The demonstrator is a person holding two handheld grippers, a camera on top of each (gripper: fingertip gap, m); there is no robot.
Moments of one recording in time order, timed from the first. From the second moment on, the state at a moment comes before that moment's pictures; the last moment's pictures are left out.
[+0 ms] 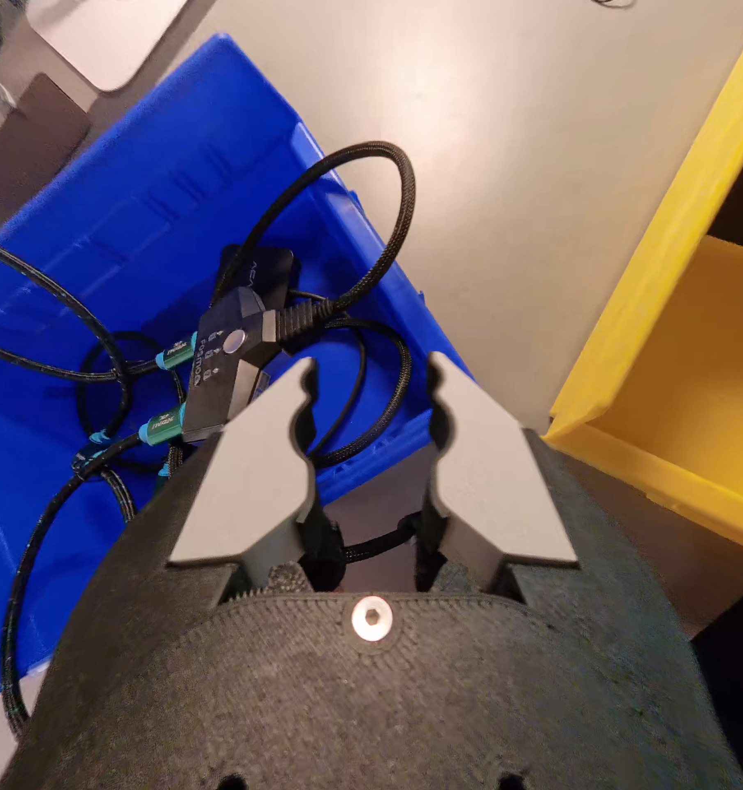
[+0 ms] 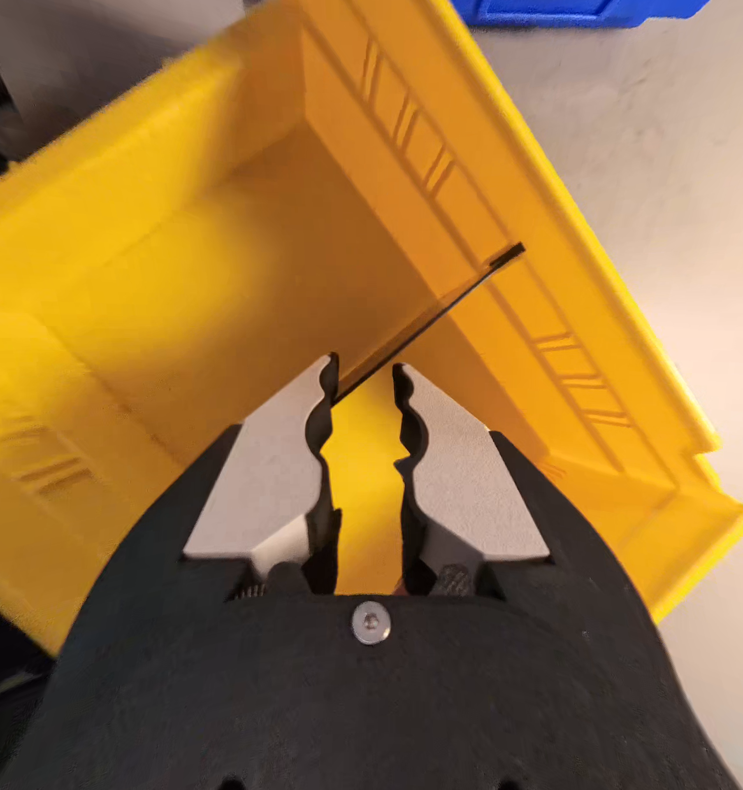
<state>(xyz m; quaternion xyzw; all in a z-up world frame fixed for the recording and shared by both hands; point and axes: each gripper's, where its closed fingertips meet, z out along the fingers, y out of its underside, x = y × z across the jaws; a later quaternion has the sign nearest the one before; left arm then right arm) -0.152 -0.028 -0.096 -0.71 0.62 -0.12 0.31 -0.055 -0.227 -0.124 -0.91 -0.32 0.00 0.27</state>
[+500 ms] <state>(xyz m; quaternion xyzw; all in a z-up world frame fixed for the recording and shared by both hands) -0.250 -0.014 -0.074 -0.74 0.61 -0.06 0.28 0.003 -0.246 -0.086 -0.91 -0.30 -0.05 0.30</state>
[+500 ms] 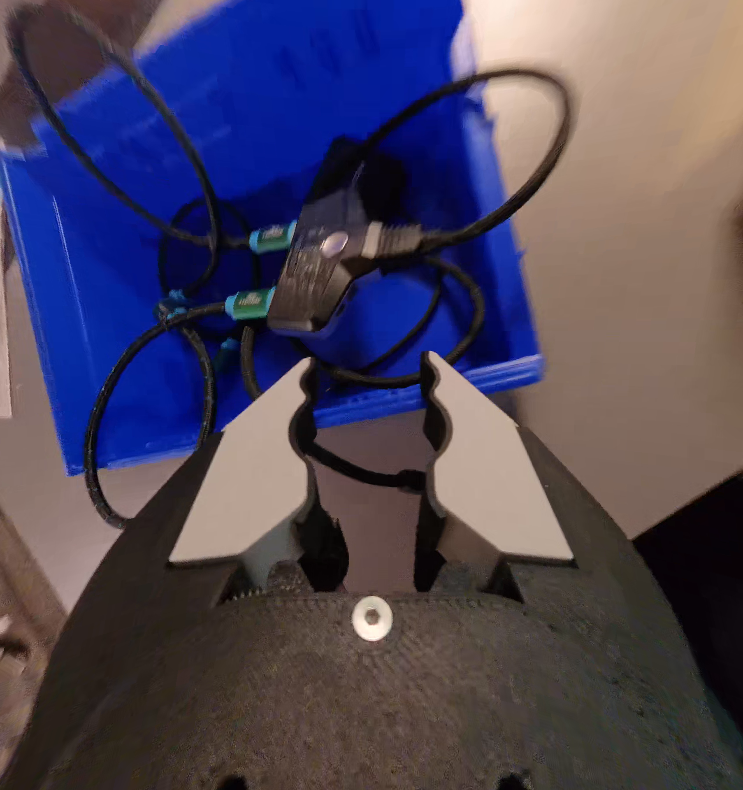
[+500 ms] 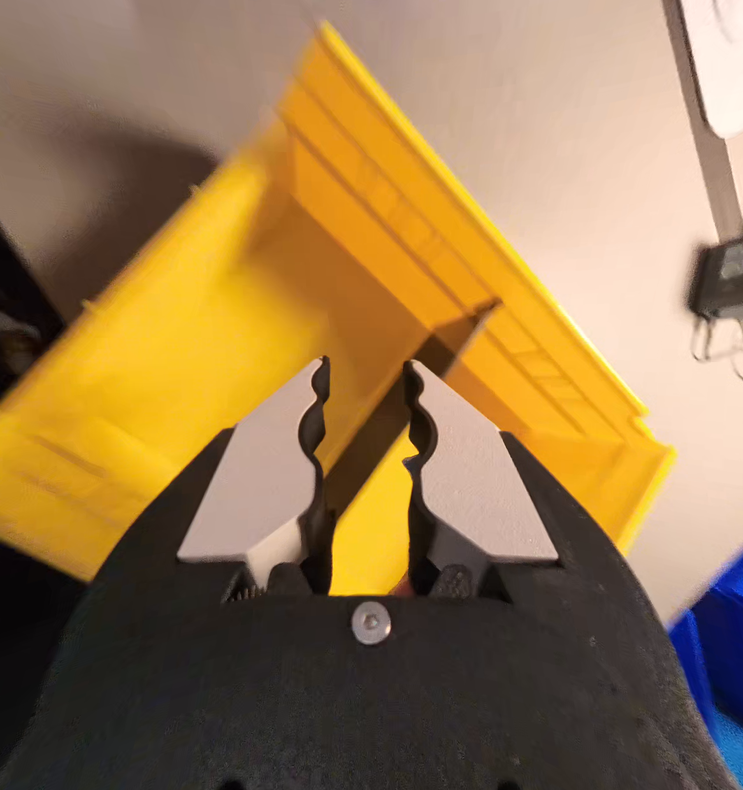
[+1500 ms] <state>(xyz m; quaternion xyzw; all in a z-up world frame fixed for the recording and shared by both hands) -0.257 -0.069 -0.087 -0.76 0.52 -0.12 0.38 -0.011 -0.266 -0.092 -0.87 -0.05 -0.09 0.49</state>
